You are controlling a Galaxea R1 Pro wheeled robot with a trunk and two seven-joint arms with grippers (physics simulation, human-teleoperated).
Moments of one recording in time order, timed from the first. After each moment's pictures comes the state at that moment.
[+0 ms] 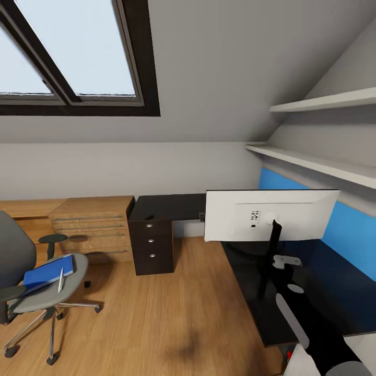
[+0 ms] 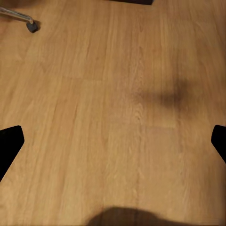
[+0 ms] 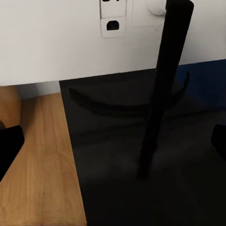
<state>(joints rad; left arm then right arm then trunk) -0.11 -0.02 0.02 -0.17 0.17 -0.63 -0.01 -0.44 -0.20 0.17 -1.11 -0.34 0.25 -0.28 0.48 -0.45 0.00</state>
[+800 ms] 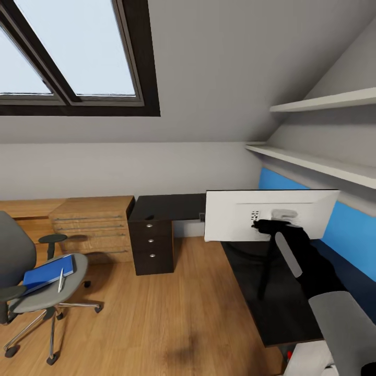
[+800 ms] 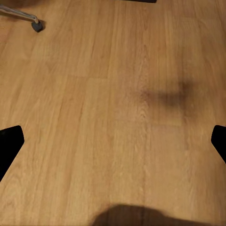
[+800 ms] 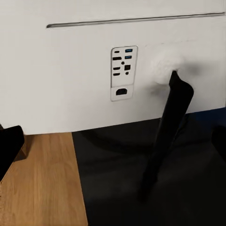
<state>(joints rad) -0.11 0.00 0.02 -0.13 0.17 -0.65 -0.01 -0.79 -0.19 0.13 -1.14 -0.34 0.68 -0.28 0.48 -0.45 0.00</state>
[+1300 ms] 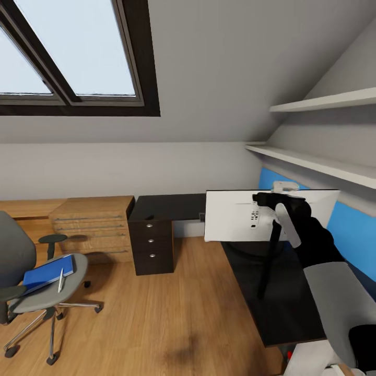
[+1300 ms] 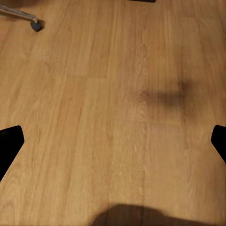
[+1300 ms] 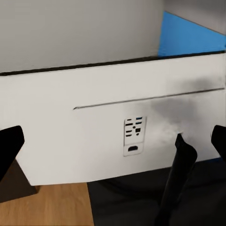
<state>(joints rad) -0.11 -0.01 0.02 -0.13 0.17 -0.65 -0.01 -0.96 -0.18 0.13 -1.16 -0.34 0.75 -0.28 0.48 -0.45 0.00</state>
